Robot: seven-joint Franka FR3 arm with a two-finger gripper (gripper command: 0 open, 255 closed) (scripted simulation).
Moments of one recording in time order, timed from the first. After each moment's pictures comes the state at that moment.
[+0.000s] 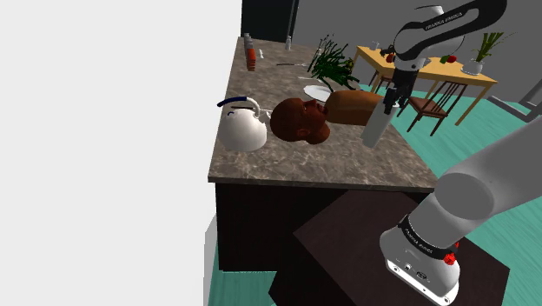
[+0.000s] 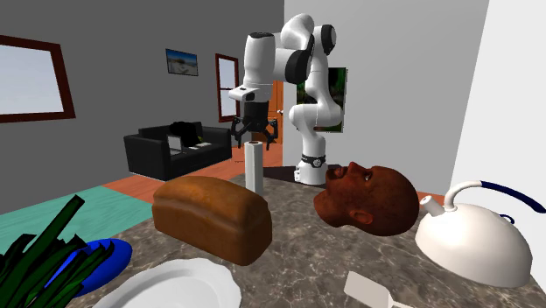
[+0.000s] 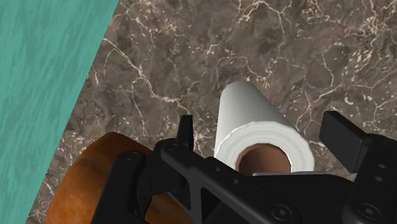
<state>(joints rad) -0.21 -0.22 -0.46 -2.33 -0.30 2.02 -0.44</state>
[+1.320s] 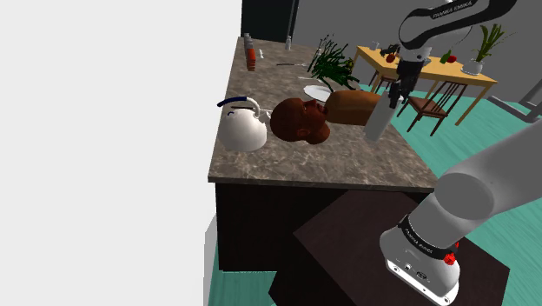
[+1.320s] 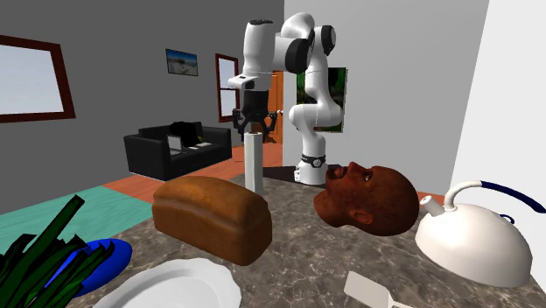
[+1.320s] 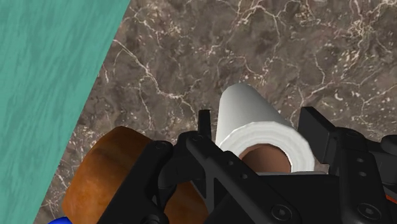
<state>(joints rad) -0.21 -0.25 -0.45 -2.28 -0.30 1.94 -0.44</state>
